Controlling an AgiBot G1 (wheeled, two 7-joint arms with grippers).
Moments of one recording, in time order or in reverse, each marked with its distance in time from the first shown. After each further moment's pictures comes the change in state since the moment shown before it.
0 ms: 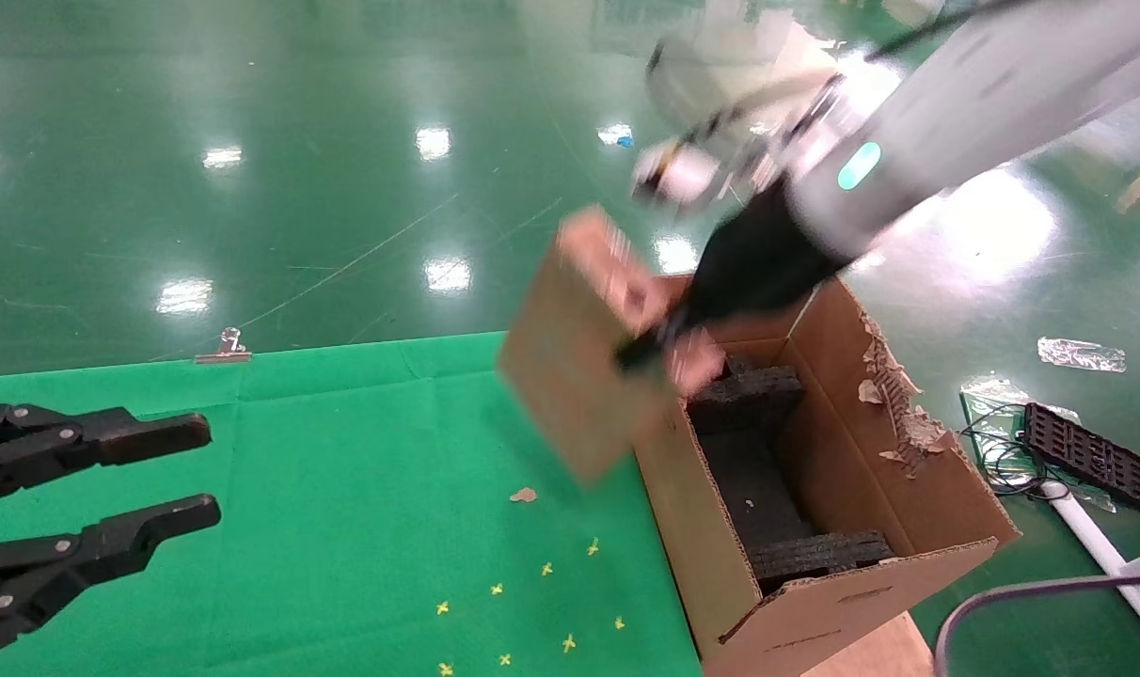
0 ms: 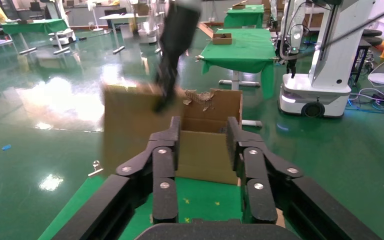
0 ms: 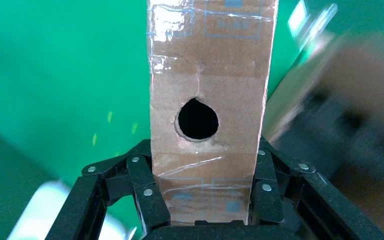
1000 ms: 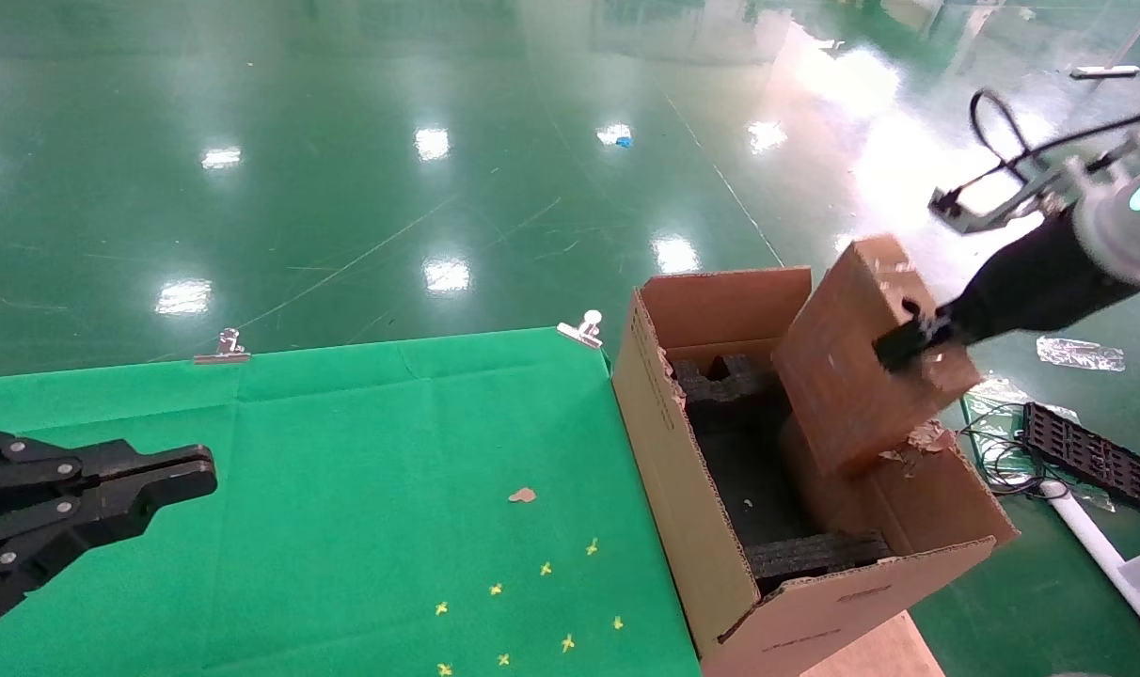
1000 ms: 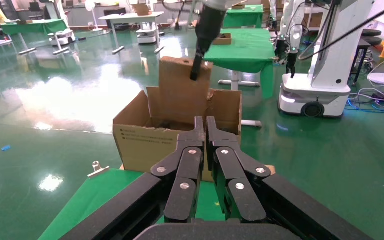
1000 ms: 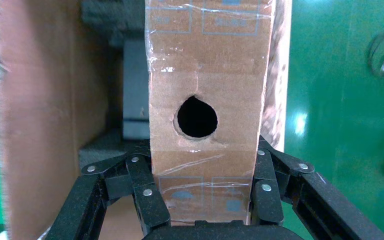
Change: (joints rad) left arm 0.000 -0.001 0.002 0.000 -0.001 -0.001 0.001; right arm -0.013 0.103 -0.069 -0.457 -0.176 -0.047 -0.117
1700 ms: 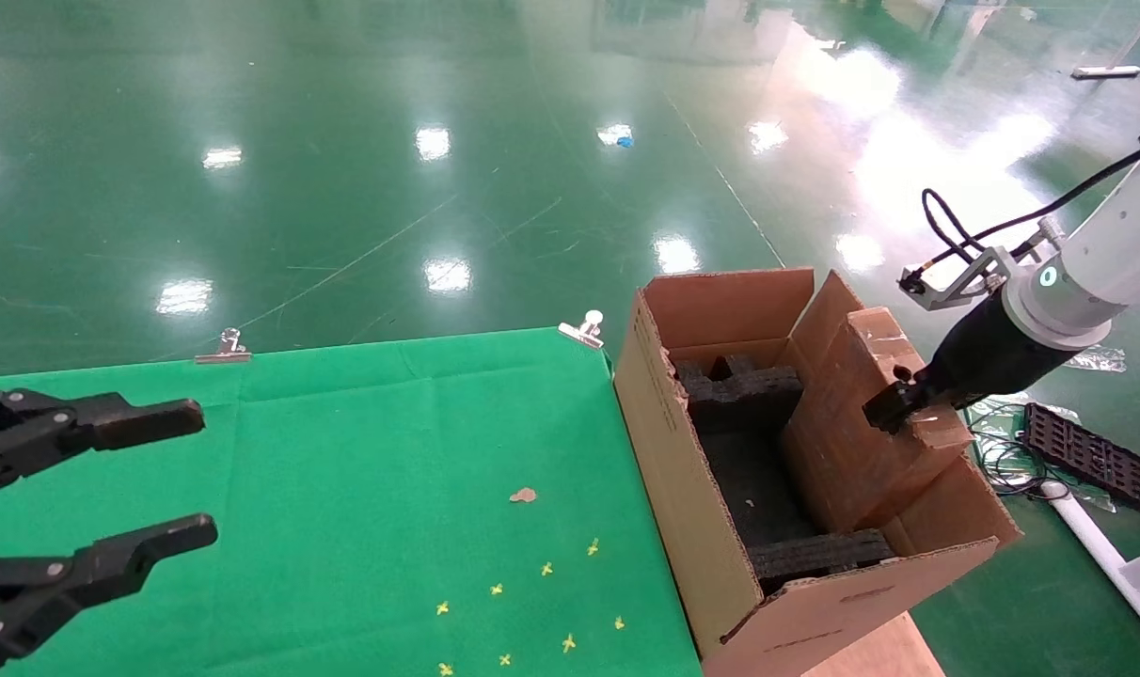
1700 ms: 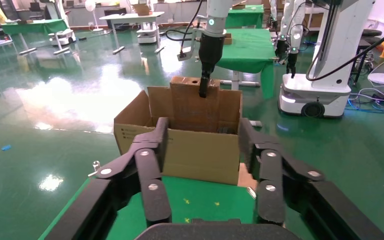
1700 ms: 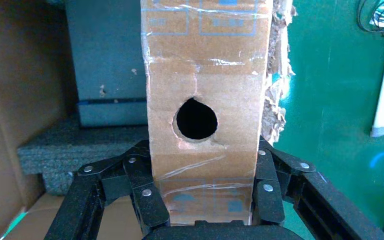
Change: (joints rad) left arm 0.000 -0.001 0.001 0.000 -0.001 -0.001 0.001; right arm -0.201 -0.123 -0.026 -0.257 -0.005 0.079 -0.048
